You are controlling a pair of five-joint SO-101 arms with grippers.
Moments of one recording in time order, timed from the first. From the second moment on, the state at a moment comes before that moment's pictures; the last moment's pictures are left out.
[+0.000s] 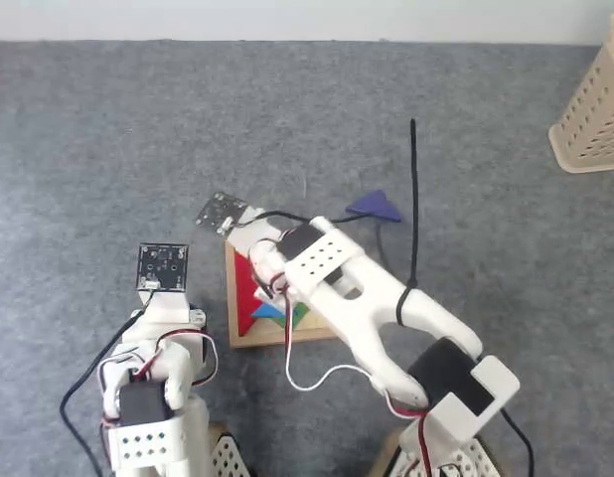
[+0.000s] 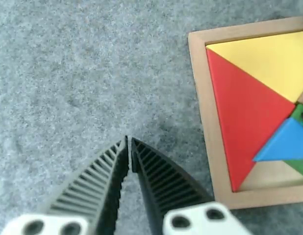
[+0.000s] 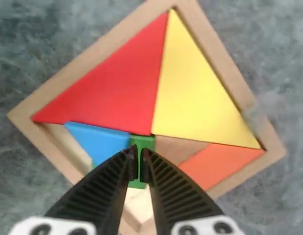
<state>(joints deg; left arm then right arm) -14.2 -103.0 96.9 71.7 -3.6 -47.0 6.7 20.1 57.9 18.4</state>
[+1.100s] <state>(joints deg) -14.2 -103.0 96.9 71.7 -3.6 -53.3 6.8 21.7 60.5 19.3</state>
